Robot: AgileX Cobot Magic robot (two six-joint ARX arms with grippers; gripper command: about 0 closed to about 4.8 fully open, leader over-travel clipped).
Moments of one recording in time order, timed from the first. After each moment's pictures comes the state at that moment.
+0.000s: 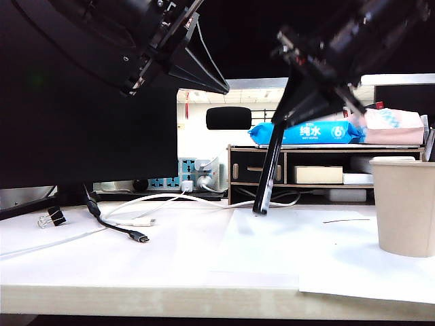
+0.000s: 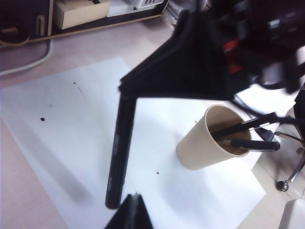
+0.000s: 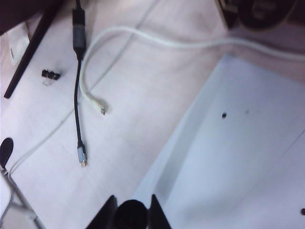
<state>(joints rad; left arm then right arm) -0.63 1.45 1.01 -0.06 0.40 -0.25 0.29 1.62 1.26 -0.49 -0.57 0.14</state>
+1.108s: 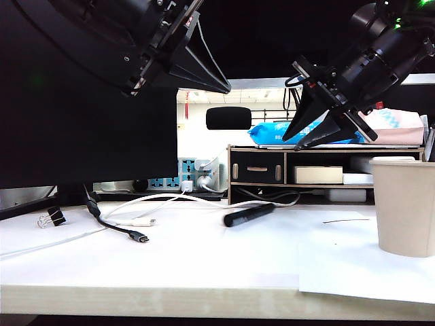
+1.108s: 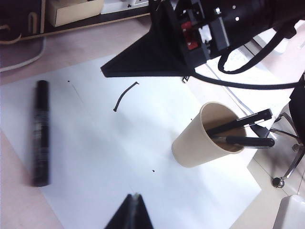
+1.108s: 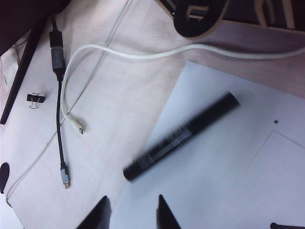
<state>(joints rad) -0.63 1.45 1.01 -0.06 0.42 -0.24 0.19 1.72 1.26 -0.40 -0.65 0.19</state>
